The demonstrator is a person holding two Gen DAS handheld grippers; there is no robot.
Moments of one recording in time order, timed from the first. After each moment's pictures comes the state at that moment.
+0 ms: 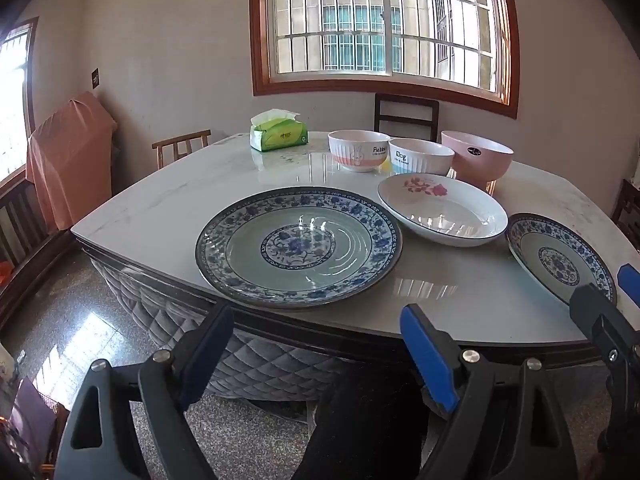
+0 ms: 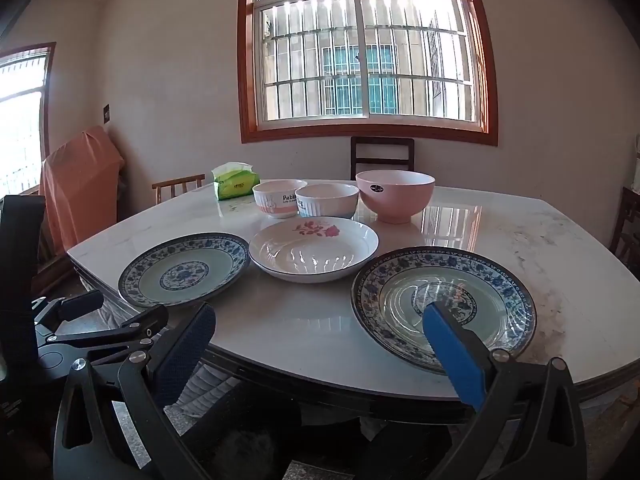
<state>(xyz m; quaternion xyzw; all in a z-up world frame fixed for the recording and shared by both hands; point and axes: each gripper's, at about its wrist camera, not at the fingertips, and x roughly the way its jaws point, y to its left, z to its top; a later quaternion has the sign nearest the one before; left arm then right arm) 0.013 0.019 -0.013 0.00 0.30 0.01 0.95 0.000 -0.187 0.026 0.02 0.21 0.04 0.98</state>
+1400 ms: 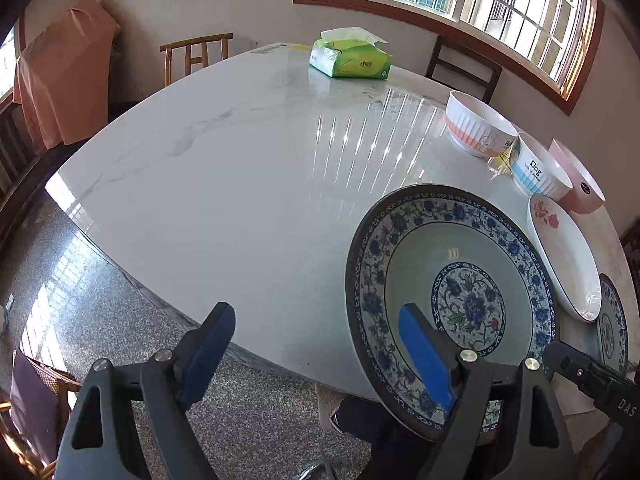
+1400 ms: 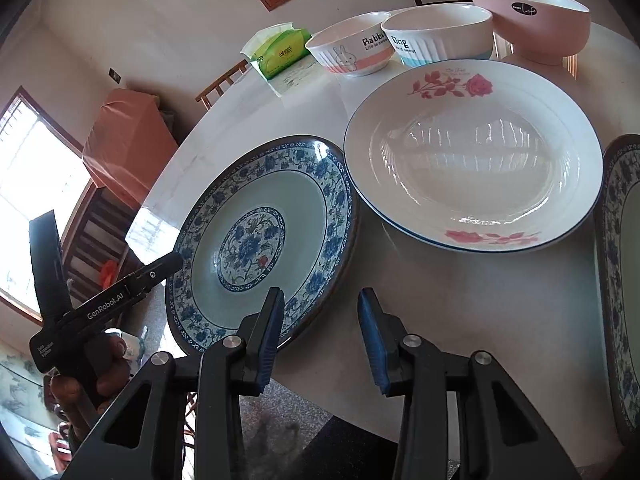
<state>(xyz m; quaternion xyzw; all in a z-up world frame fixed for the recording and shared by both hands) 0.154 0.166 -0.027 -0.08 0.46 0.01 0.88 0.166 -0.128 -0.018 0.18 0.49 0.18 0.83</state>
